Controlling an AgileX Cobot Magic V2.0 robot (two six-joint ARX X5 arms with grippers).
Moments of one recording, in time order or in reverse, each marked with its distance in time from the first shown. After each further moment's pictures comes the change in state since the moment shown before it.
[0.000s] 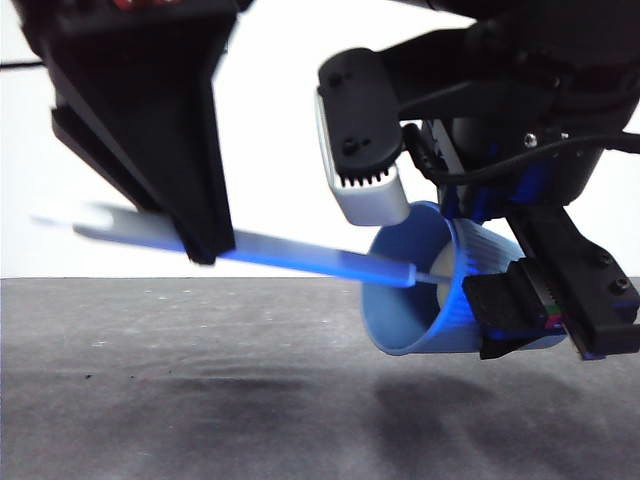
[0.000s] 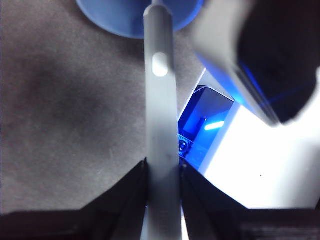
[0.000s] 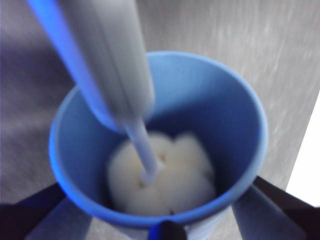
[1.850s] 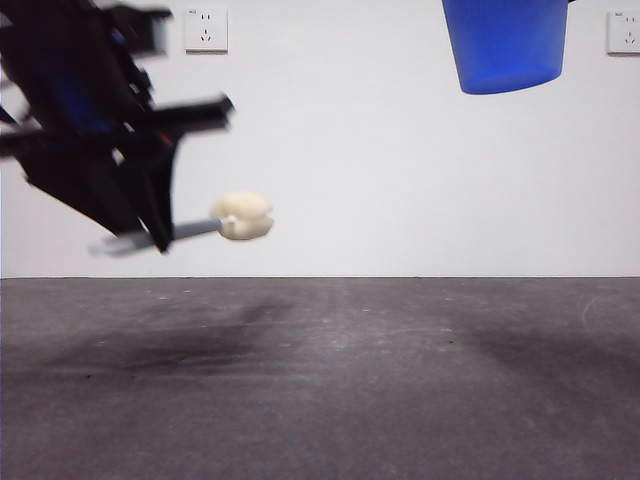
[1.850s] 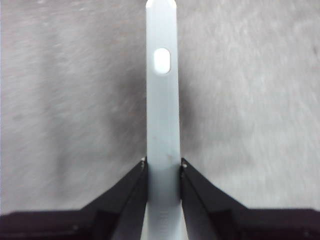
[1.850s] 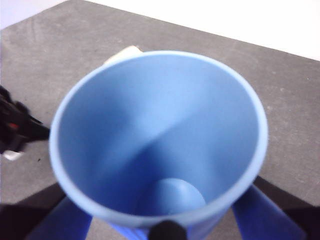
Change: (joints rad) left arm 0.336 0.044 -0.077 0.329 -0.344 -0.422; right arm -0.212 -0.571 0.105 -0.004 -0.296 0.868
